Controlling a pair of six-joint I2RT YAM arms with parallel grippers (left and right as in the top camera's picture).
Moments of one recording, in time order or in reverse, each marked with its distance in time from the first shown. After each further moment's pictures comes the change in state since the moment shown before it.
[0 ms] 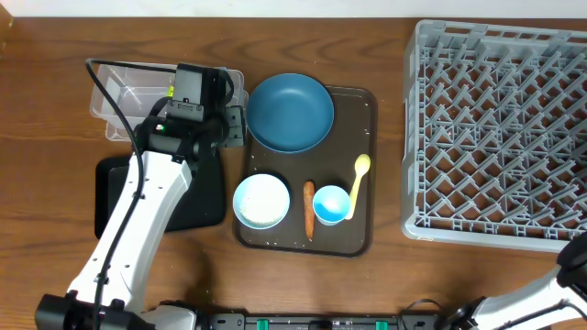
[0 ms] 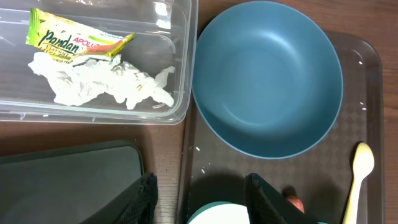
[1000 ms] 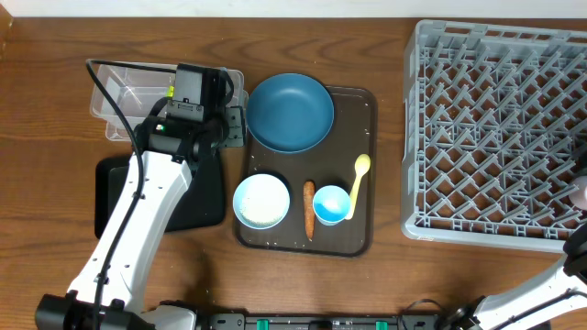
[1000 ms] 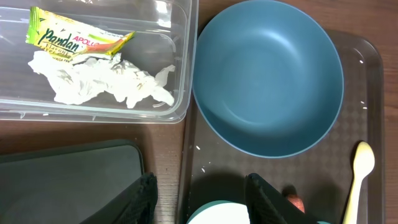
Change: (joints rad) left arm 0.000 0.000 0.000 -0.004 0.000 0.000; right arm 0.002 0.083 0.000 -0.021 -0.059 0.008
